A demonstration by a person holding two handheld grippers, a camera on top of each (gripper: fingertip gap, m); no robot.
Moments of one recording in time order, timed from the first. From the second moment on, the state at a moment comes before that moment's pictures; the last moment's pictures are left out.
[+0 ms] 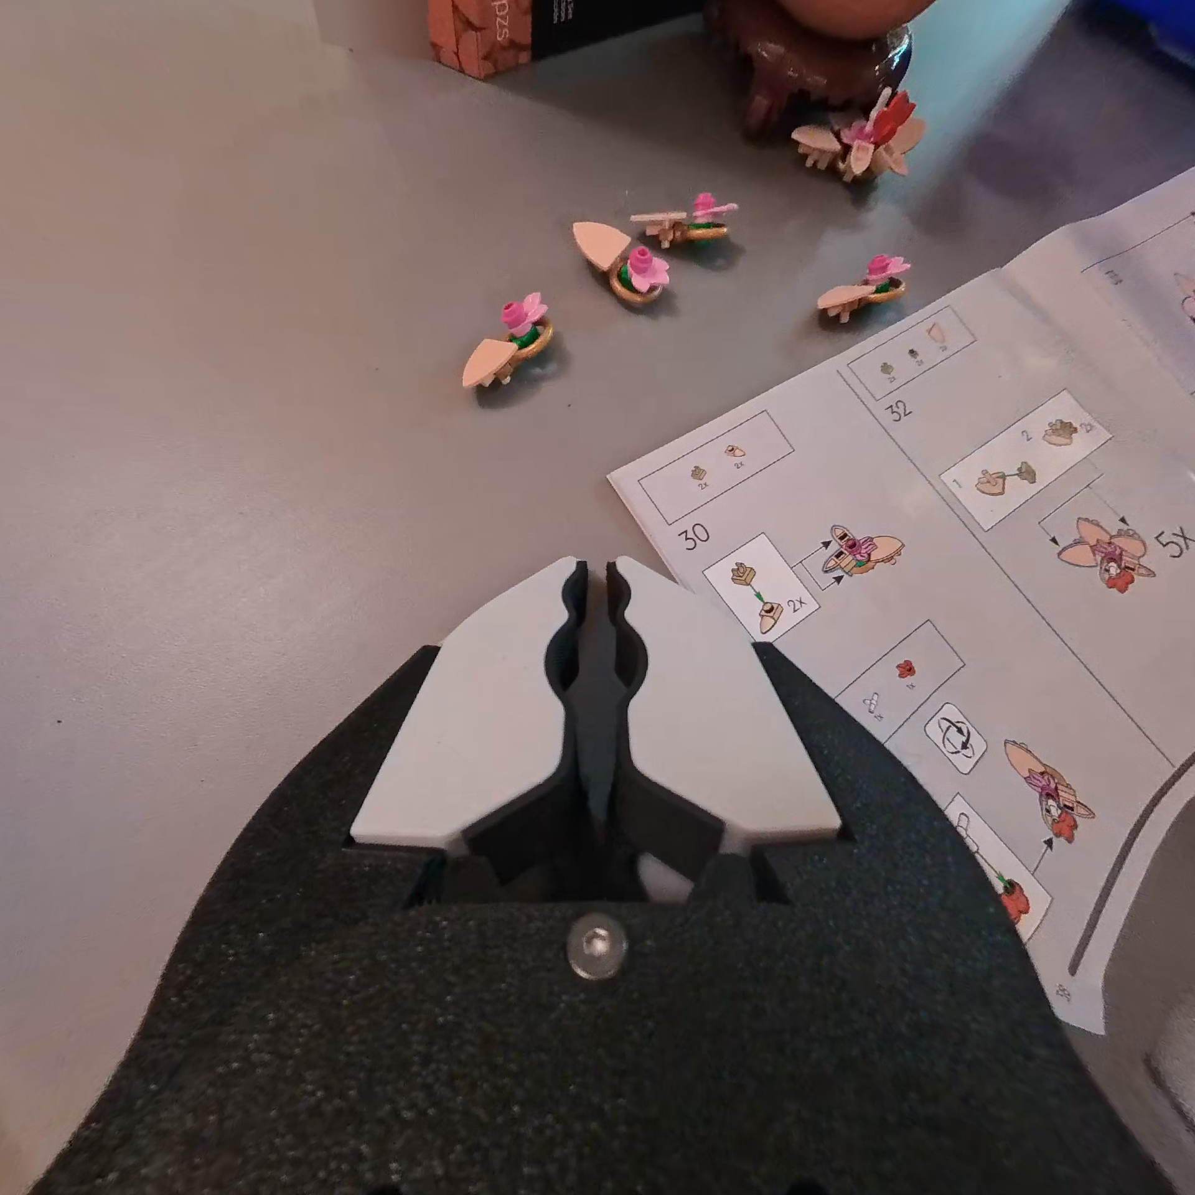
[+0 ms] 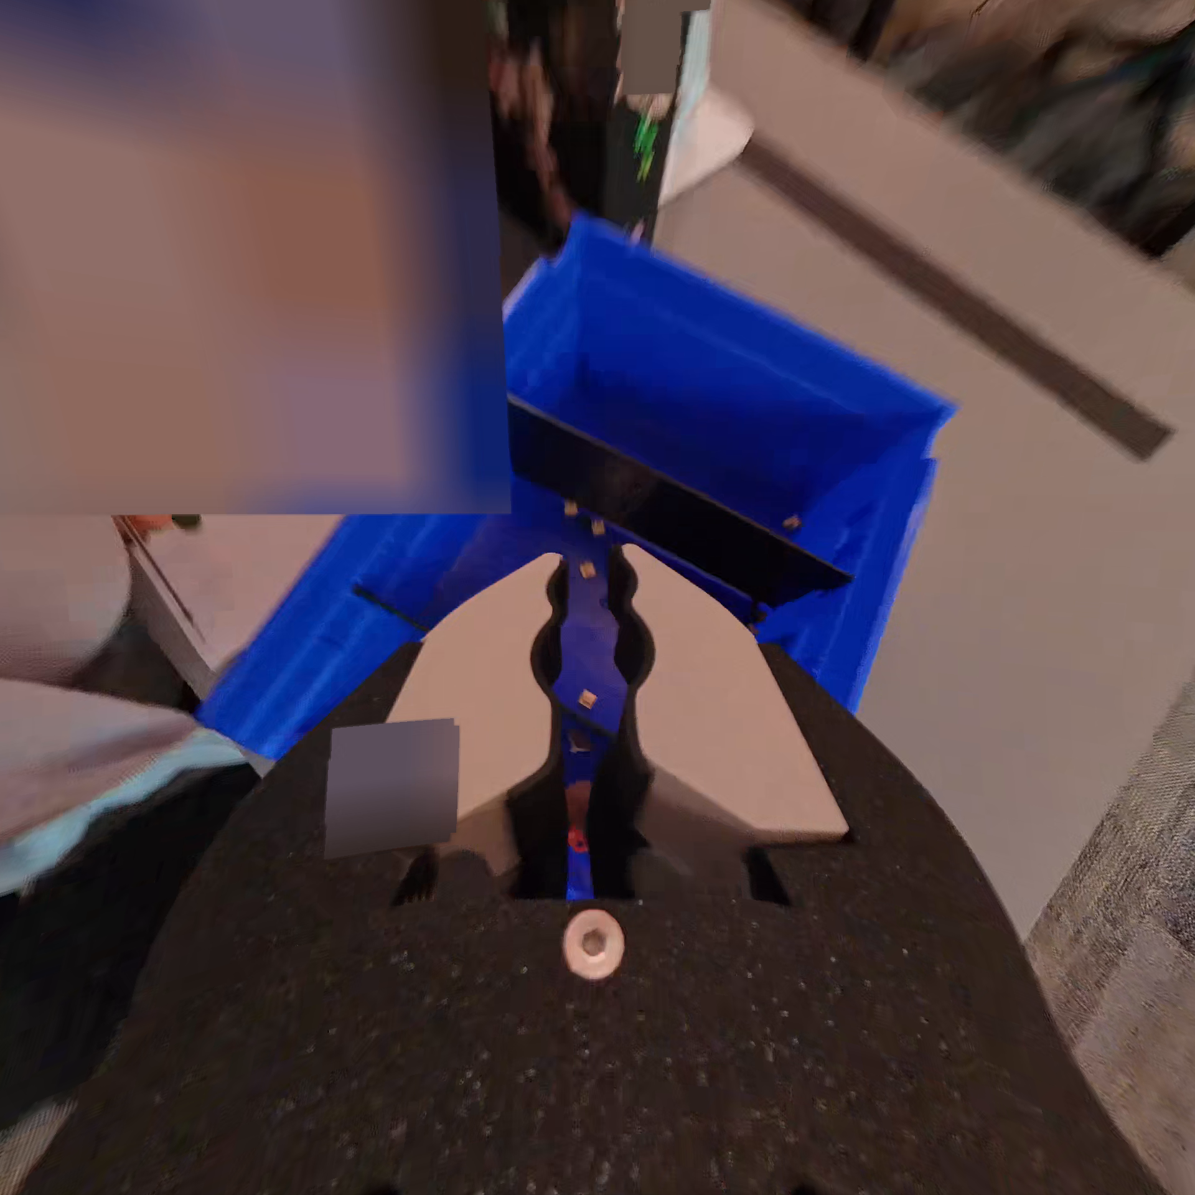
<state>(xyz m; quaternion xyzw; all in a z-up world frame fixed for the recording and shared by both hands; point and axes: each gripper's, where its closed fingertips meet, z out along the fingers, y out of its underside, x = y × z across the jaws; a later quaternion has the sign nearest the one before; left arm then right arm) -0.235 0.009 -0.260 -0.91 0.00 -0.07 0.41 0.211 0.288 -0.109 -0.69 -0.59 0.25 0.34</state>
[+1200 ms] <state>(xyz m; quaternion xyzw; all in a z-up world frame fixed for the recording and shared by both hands) -0.235 0.009 -0.259 -0.91 -0.02 -0.12 0.40 0.044 0.142 -0.161 -0.62 -0.73 0.20 0.21</state>
